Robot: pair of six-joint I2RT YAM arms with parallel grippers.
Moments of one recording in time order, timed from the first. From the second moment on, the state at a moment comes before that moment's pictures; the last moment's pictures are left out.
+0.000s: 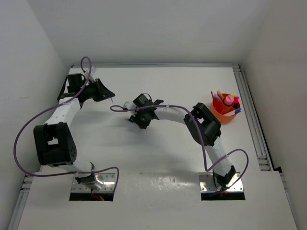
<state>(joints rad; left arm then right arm) 0.15 1.52 1.09 -0.23 0.74 -0.37 0.83 2.19 1.53 -0.39 -0.16 -0.28</state>
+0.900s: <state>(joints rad) 0.21 1.44 0.95 -0.17 0.75 -0.85 0.82 1.66 1.45 -0.44 -0.30 -0.19</state>
